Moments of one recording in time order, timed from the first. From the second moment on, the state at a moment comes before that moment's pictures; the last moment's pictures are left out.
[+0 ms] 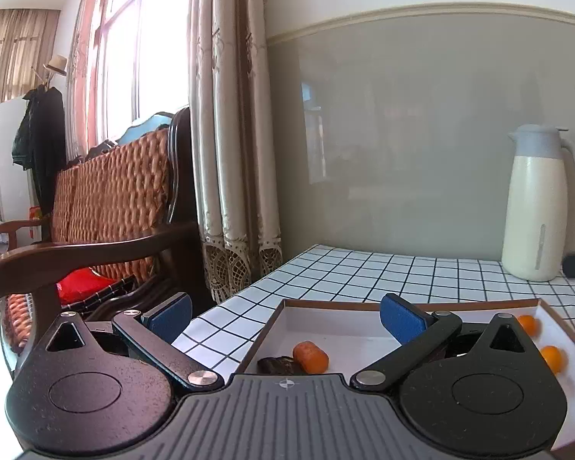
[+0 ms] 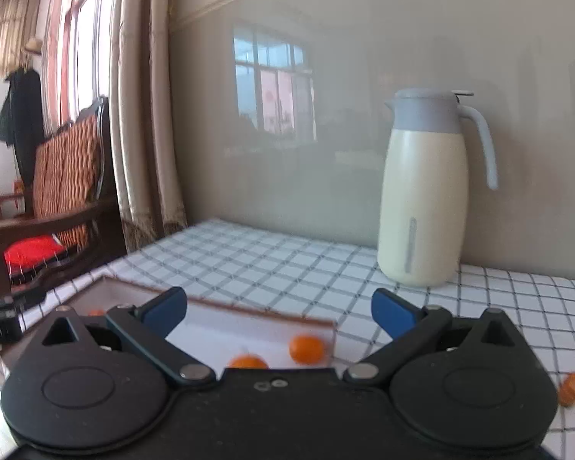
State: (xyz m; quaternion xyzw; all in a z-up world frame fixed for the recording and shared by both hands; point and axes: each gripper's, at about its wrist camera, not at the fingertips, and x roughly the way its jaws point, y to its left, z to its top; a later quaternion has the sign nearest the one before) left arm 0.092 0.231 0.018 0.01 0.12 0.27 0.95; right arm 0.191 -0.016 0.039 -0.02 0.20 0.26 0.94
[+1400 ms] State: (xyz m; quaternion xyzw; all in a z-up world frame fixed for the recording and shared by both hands) left arm 0.058 -0.007 0.022 0.07 0.11 0.09 0.99; right arm 0.084 -0.260 0.047 0.03 0.20 0.11 0.97
